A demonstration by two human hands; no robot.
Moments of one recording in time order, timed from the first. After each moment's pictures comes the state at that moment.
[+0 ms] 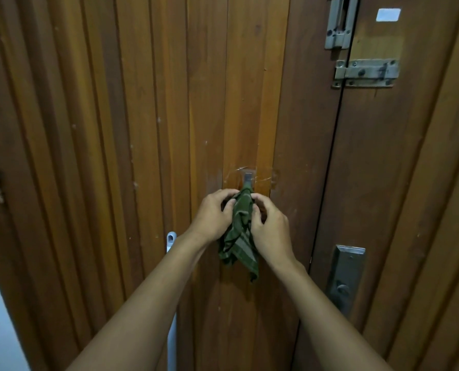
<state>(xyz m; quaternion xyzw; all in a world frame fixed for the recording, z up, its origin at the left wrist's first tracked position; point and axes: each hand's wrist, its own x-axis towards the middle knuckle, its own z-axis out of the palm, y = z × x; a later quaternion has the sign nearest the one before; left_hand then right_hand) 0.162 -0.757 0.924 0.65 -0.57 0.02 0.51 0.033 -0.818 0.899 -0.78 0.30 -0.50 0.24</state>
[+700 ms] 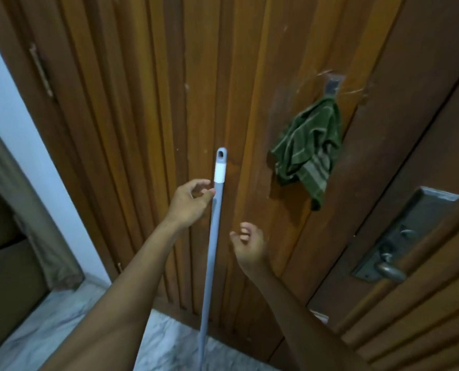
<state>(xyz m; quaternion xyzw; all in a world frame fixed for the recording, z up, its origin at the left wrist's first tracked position) 0.240 -0.650 0.767 0.74 -0.31 -0.08 0.59 0.104 -0.728 0.679 -0.75 0.38 -0.33 0.44</state>
